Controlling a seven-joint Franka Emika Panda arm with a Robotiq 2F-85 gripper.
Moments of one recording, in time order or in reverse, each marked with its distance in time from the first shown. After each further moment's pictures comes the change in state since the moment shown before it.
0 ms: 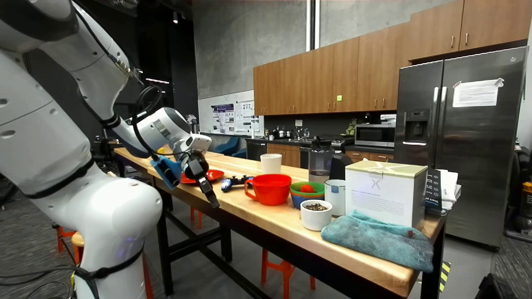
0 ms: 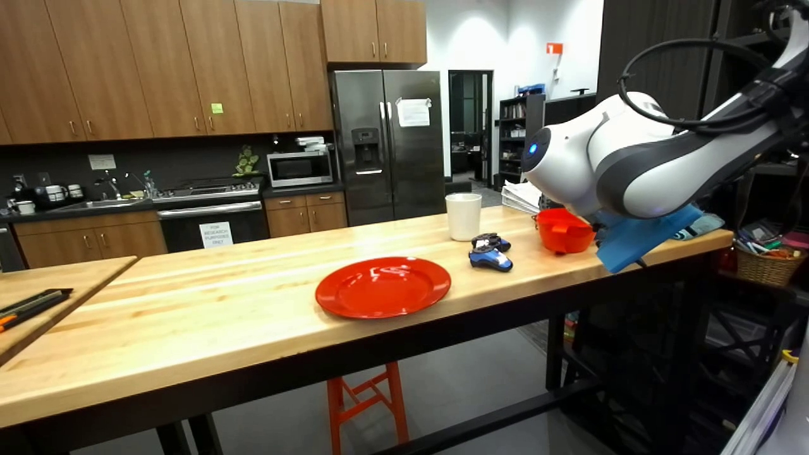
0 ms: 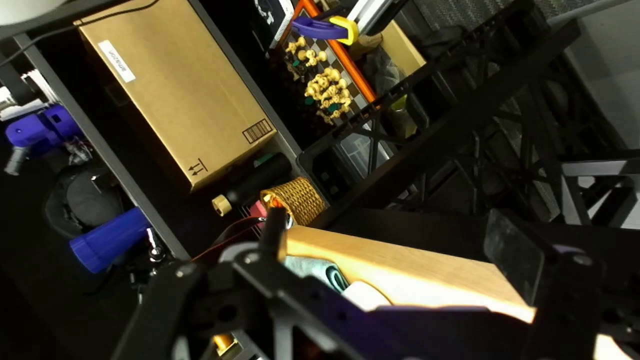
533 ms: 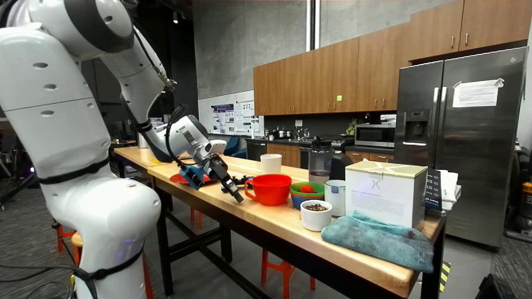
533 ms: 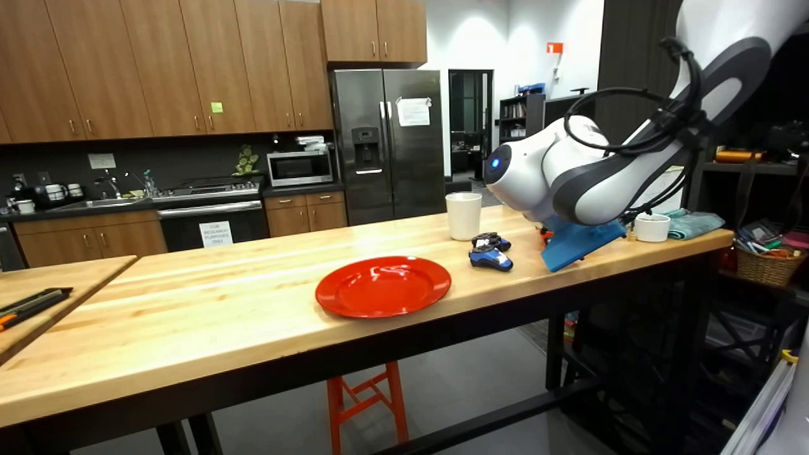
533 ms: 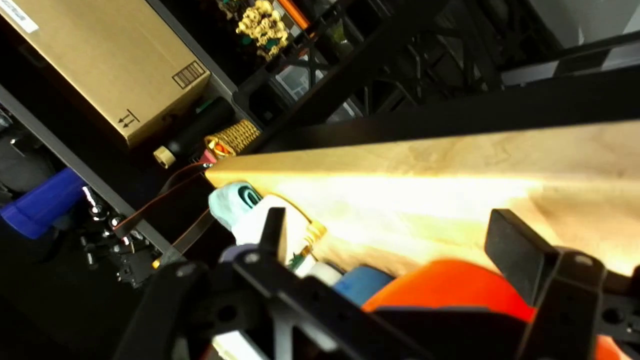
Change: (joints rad) arm -0.055 0.286 -0.033 0.169 -0.222 0.187 0.184
